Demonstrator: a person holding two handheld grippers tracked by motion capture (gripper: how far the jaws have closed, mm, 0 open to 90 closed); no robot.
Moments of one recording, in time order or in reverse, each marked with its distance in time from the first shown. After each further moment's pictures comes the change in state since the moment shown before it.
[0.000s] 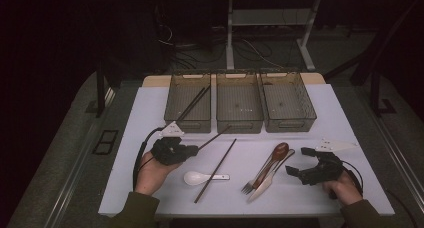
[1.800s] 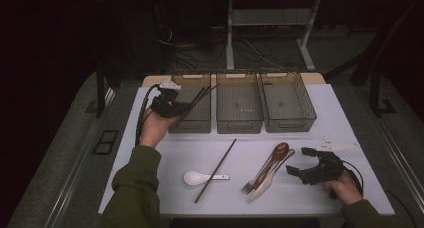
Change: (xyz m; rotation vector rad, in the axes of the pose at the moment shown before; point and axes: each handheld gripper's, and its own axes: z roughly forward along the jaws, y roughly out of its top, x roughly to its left) left arm 0.092 0.080 0.013 -0.022 0.173 -0.035; right arm -0.002 -0.001 0.000 -0.003 -0.001 0.007
